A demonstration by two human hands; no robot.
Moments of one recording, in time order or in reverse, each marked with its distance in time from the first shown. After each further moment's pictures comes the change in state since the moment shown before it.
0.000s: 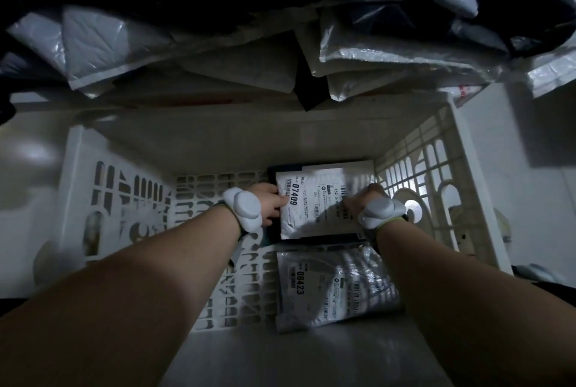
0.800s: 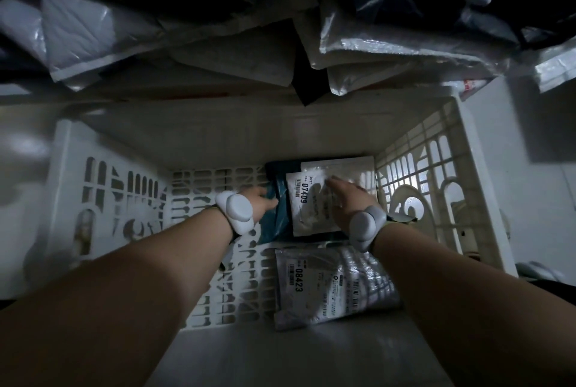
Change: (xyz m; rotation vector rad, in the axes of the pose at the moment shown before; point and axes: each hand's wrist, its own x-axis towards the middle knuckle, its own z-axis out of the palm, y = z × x) left_hand 0.013 -0.015 -0.010 0.353 0.049 0.006; right_hand 0.012 0.006 0.013 -0.188 0.008 -0.547
